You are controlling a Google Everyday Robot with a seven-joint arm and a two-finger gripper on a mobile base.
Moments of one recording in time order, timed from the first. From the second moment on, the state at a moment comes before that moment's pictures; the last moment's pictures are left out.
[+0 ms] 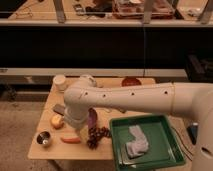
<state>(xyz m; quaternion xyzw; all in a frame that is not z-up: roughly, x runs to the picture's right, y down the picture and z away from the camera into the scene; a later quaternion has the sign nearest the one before) -0.149 0.180 0.650 -0.29 -0.29 -0.35 0.84</state>
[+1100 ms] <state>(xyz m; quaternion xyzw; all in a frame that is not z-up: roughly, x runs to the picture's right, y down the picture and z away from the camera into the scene) -0.198 0.219 0.717 -0.36 -0.26 -0.28 0.85</state>
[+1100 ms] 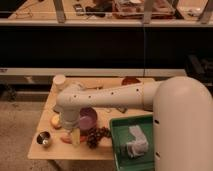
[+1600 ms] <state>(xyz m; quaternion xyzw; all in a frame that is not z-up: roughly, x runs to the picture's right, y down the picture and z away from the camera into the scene) -0.239 0.243 0.746 -0.34 -0.26 -0.27 0.86</state>
